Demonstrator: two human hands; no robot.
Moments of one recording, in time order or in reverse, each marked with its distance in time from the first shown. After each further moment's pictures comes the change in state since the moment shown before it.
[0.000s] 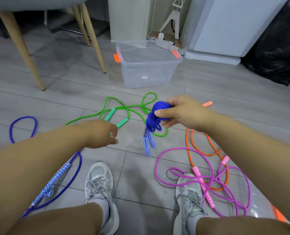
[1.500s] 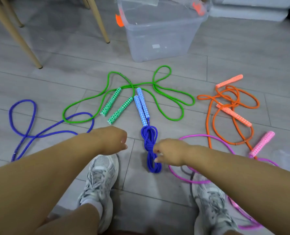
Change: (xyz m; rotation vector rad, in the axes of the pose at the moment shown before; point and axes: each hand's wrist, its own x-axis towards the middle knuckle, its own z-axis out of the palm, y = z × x) left_hand 0.069 0.008 0.063 -0.003 -0.200 -0.031; right_hand 0.085 0.170 0.095 -0.959 -0.573 -0.090
